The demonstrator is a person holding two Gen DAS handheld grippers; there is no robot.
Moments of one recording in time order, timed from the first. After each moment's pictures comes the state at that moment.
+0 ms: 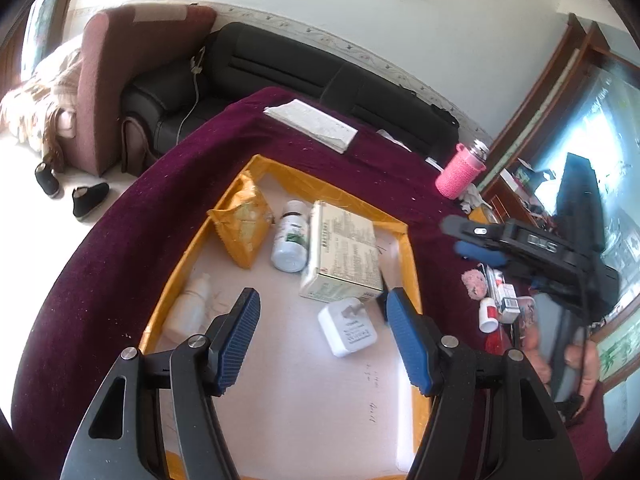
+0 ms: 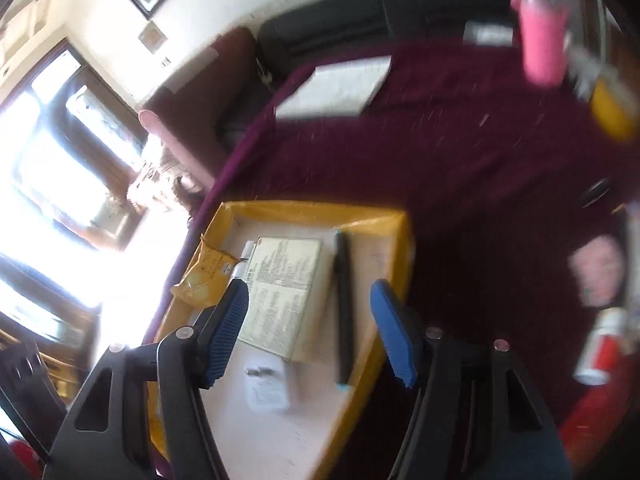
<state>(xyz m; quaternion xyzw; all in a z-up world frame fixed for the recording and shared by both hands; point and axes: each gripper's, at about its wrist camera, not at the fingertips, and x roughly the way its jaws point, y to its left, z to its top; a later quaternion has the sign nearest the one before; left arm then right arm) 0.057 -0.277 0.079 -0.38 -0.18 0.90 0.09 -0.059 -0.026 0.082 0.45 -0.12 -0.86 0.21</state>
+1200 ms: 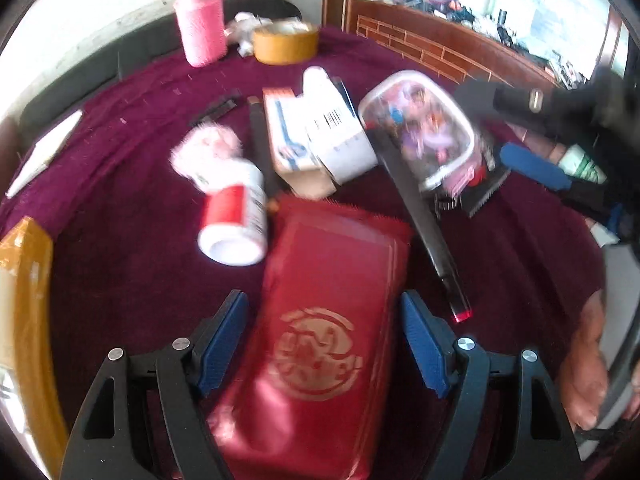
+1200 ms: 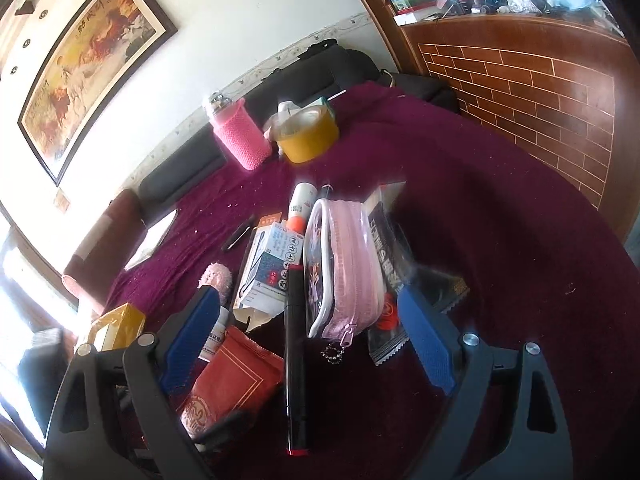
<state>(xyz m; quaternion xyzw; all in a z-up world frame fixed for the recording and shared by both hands) 0.031 0.112 -0.008 -0.46 0.14 0.83 0.27 0.065 0.288 0.024 0.30 -0.28 -0.91 -0.02</state>
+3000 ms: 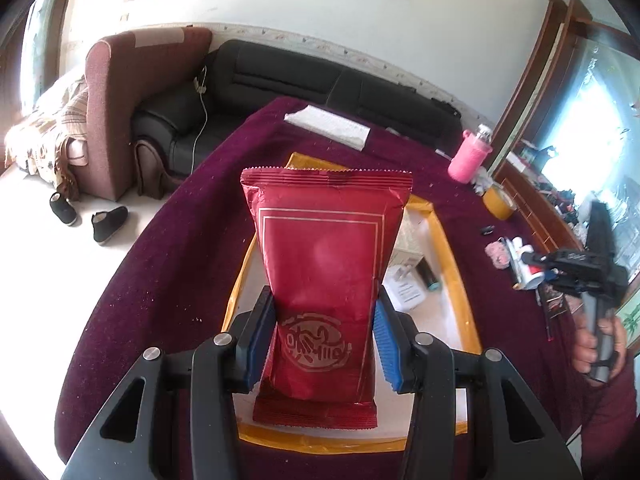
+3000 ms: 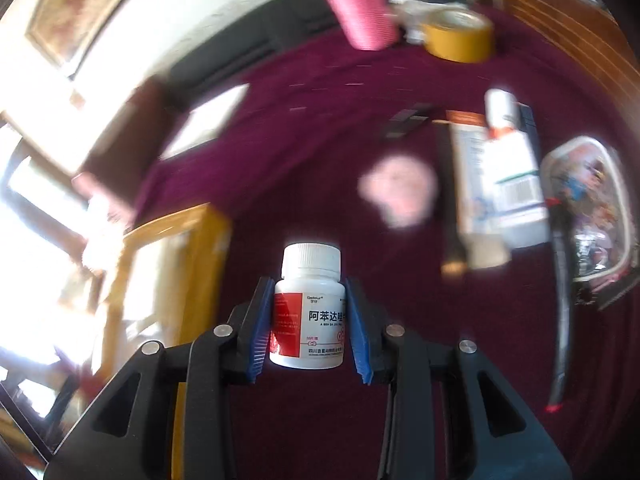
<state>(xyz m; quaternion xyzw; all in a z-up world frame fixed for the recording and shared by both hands) 0.080 -0.315 0.062 -0.38 -0.13 0.91 0.08 -0.001 0.112 0.052 0.47 -0.21 -0.85 0.10</state>
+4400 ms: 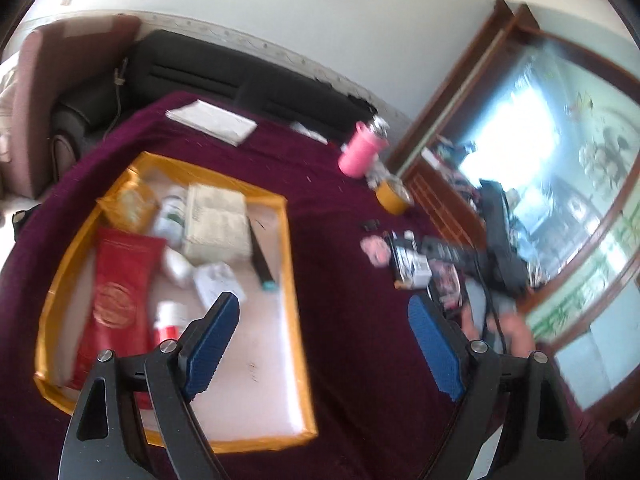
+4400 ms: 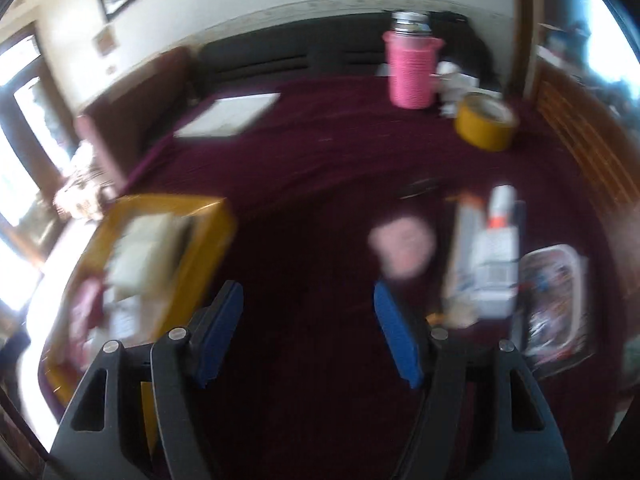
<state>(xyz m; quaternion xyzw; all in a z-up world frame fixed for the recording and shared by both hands) 0.096 -0.203 0.101 -0.36 -0.18 0.89 0.23 -0.011 0.110 0.072 0.44 -0.05 -0.89 0.08</state>
